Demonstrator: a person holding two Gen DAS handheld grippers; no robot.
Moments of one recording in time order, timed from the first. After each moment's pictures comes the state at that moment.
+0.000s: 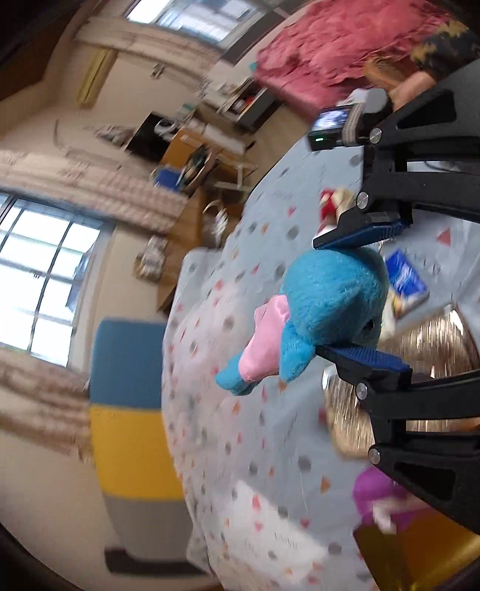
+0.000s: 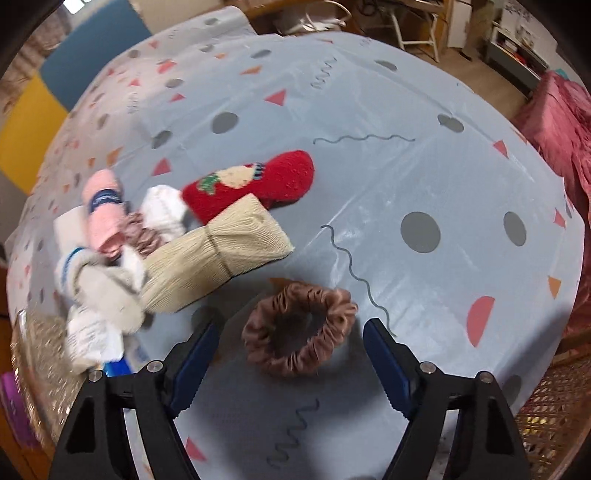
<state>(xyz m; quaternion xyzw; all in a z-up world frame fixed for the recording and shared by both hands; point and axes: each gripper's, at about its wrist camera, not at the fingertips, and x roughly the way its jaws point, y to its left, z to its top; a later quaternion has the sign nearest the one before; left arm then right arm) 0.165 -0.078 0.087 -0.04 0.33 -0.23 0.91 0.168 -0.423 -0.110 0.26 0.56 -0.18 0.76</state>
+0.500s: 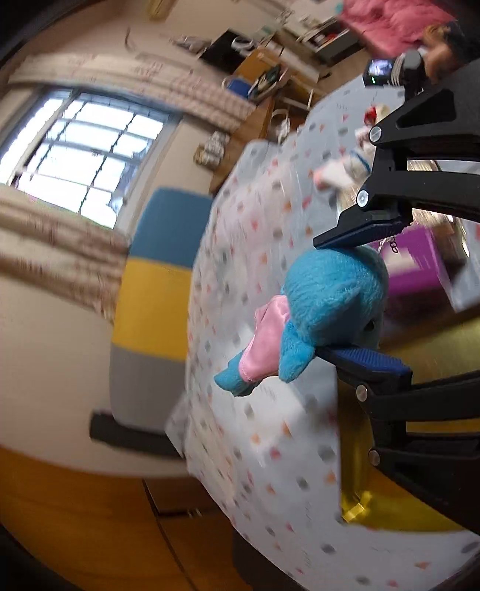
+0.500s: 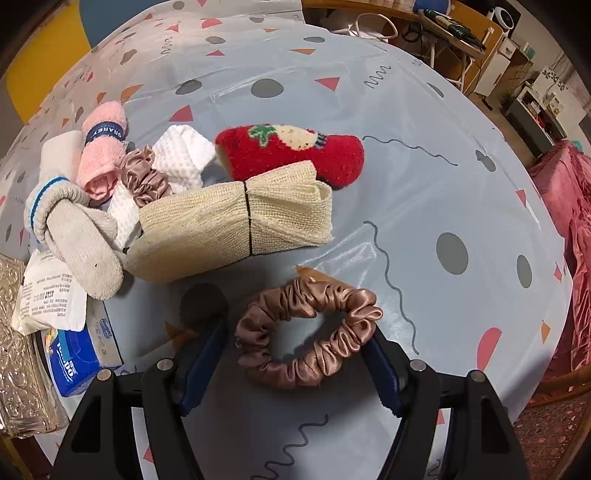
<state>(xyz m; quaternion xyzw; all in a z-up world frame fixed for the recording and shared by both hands) 0.127 0.124 0.080 -0.11 0.29 -0.03 0.95 0.181 -0.388 -0.123 0.13 0.59 -0.17 0.78</state>
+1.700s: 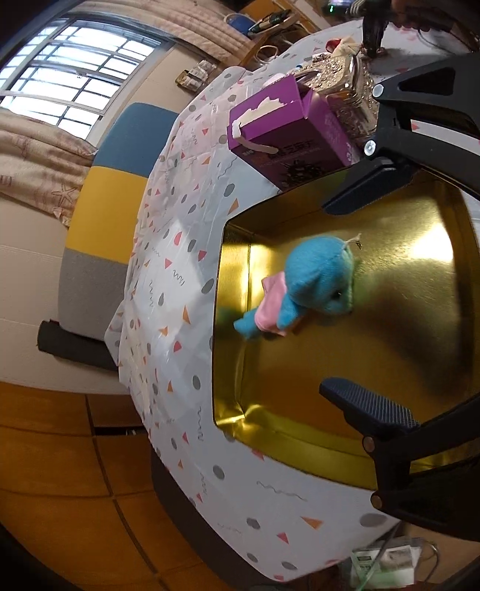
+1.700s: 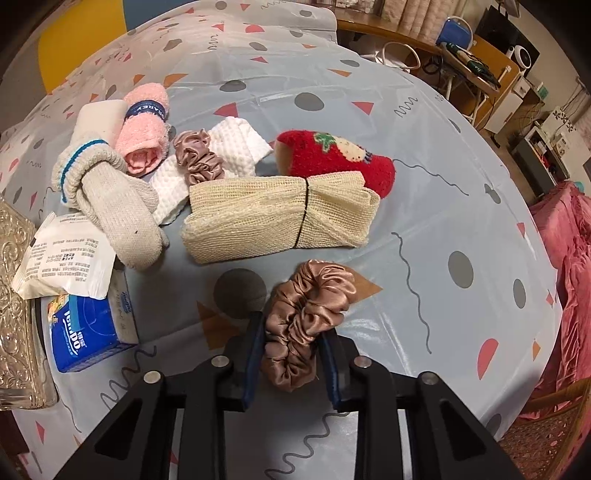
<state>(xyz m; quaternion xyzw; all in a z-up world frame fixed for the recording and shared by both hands) 0.047 0.183 -0.022 -0.13 0.37 0.10 0.92 0.168 -0.356 -0.113 0.06 0.58 -0.15 0.80</state>
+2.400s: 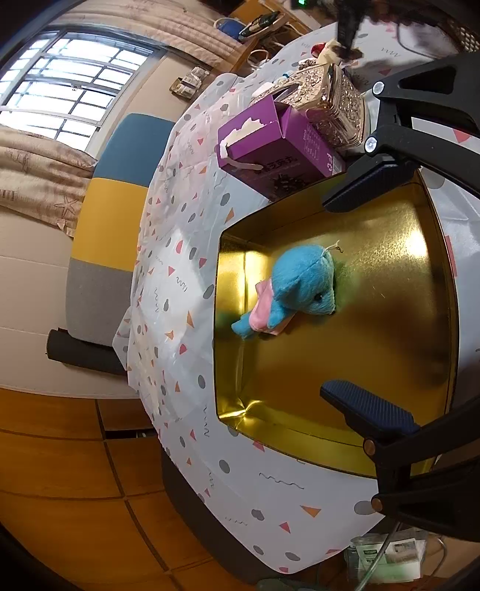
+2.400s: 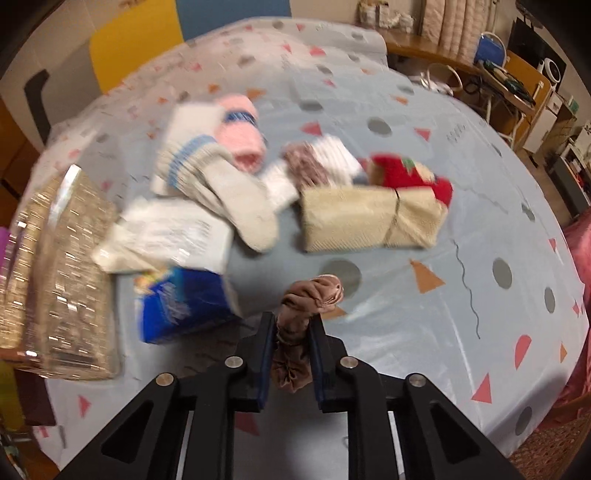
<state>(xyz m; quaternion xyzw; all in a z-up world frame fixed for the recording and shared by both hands) 0.023 0.175 -0.014 -0.11 0.36 0.09 0.92 0.144 -0.294 -0.070 0.09 0.54 -0.05 0.84</state>
